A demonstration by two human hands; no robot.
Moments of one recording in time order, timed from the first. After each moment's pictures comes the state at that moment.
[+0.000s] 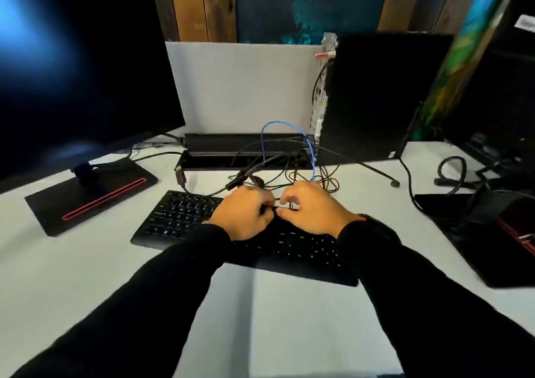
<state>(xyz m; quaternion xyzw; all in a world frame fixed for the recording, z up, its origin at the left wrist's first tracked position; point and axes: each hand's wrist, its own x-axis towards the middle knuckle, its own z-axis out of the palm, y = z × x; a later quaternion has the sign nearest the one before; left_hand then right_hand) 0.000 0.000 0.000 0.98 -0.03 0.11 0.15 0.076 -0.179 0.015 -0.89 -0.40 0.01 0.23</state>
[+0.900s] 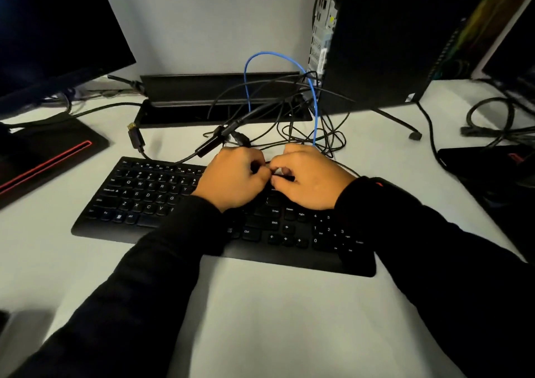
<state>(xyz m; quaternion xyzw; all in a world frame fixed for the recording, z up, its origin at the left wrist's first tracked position) 0.044 0.004 -0.029 0.96 0.03 0.10 0.26 0.107 -0.169 -0.015 -0.87 -0.45 0.04 0.20</state>
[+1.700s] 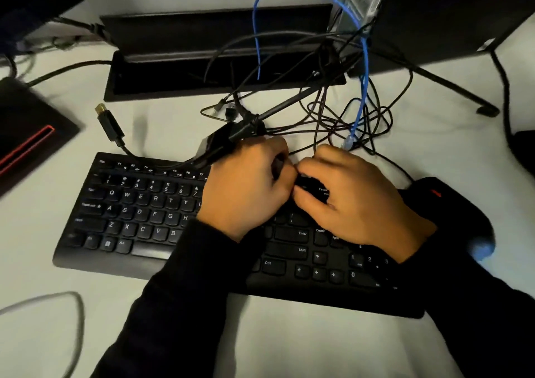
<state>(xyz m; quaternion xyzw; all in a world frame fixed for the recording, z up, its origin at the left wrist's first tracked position) 0.049 -0.002 -0.023 0.96 0.05 0.09 0.26 0.103 -0.173 -0.030 -0.88 -0.41 0.02 0.22</state>
